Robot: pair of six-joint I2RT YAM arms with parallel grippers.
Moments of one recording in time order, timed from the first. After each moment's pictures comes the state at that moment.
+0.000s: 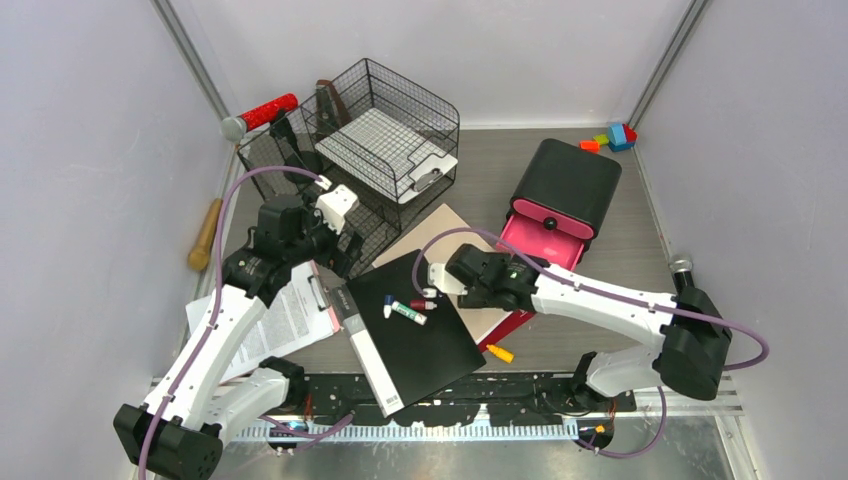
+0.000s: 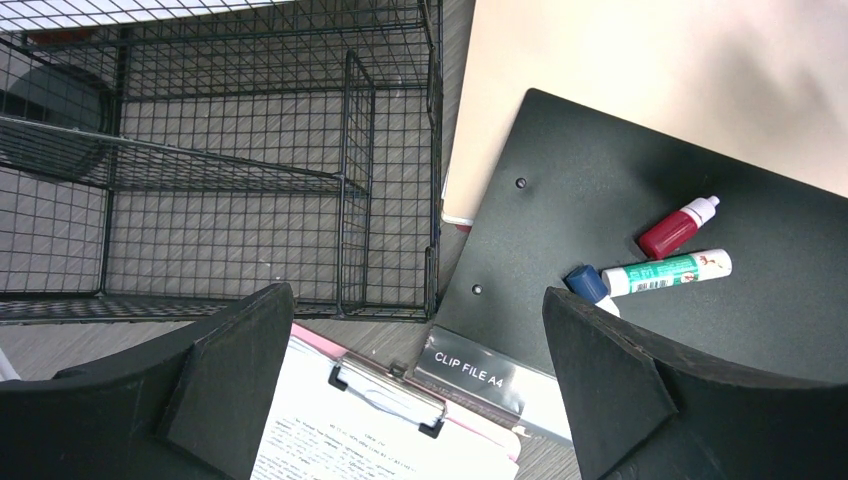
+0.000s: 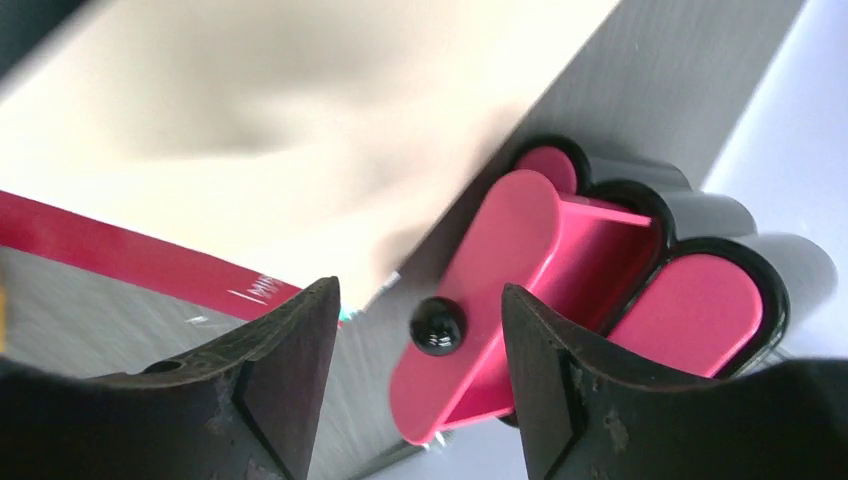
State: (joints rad) left arm -0.33 0.93 0.94 -0.59 0.24 0.31; right arm 1.01 1.34 0.92 -0.72 0.51 -0.68
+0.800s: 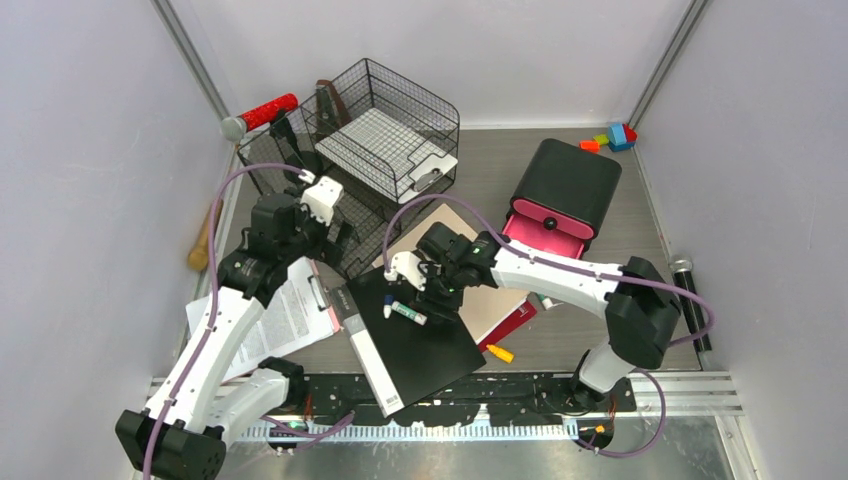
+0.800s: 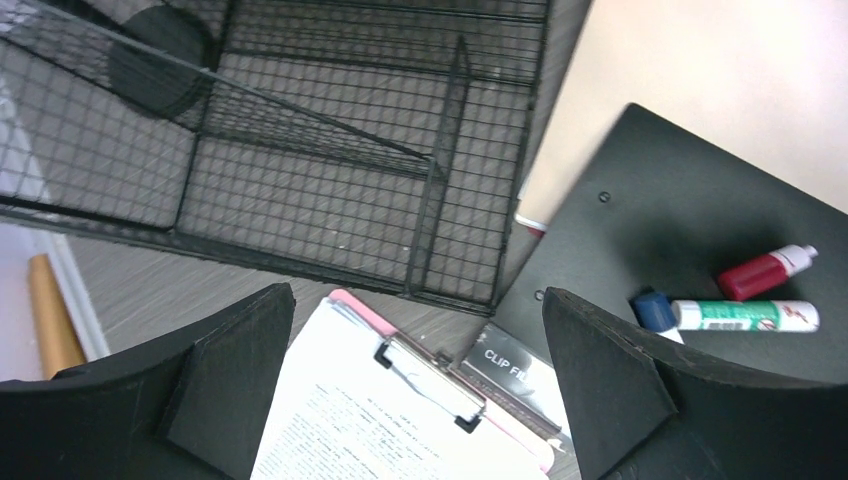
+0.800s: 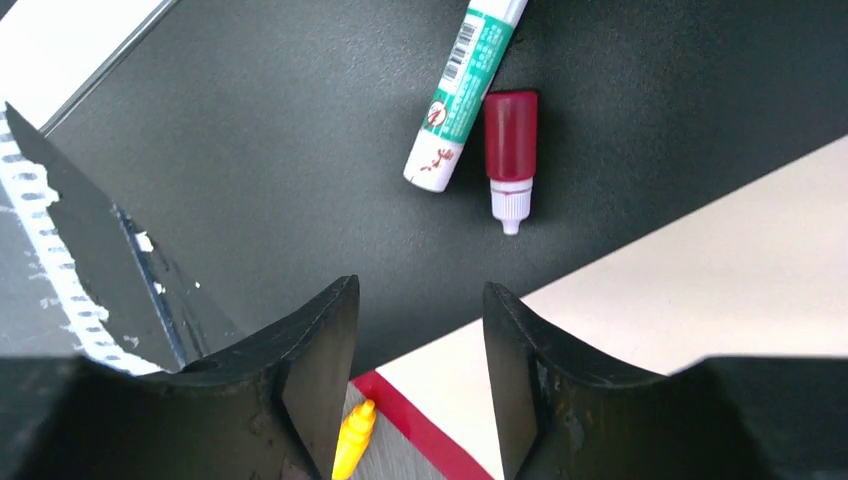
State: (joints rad) left arm -0.29 0.92 0.93 -0.56 0.11 0.27; right arm 0.97 1.57 1.18 -0.72 -0.29 -0.38
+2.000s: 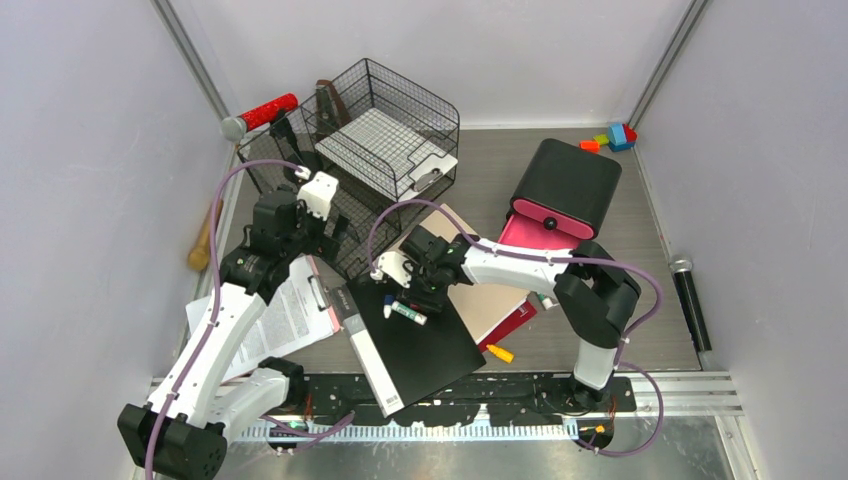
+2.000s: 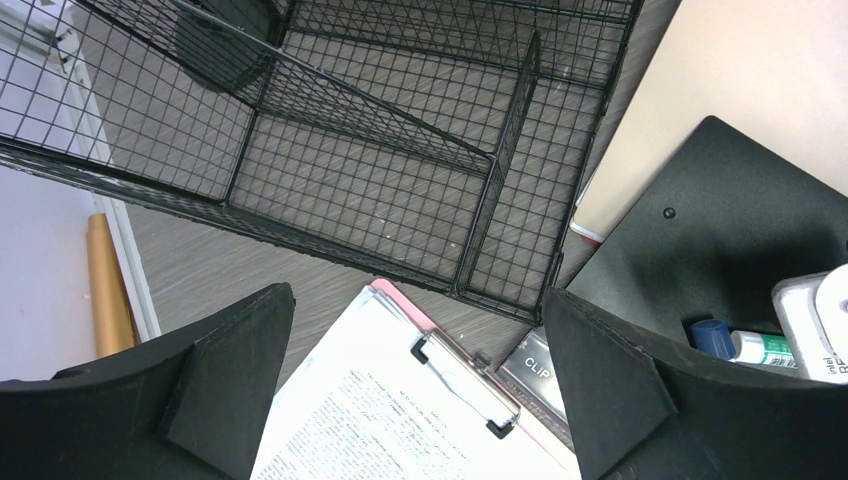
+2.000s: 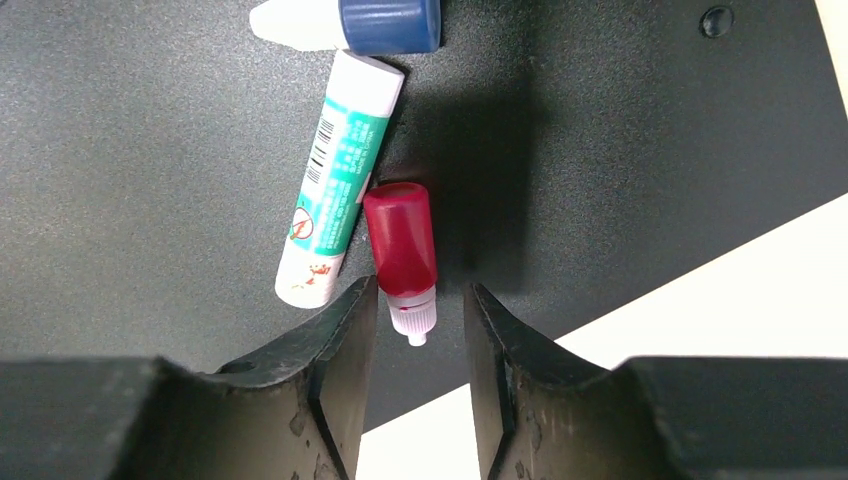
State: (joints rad) left arm -0.28 0.94 0.93 -0.53 -0.03 0.25; right arm 0.97 1.80 1.22 -0.55 -0.19 -0.41
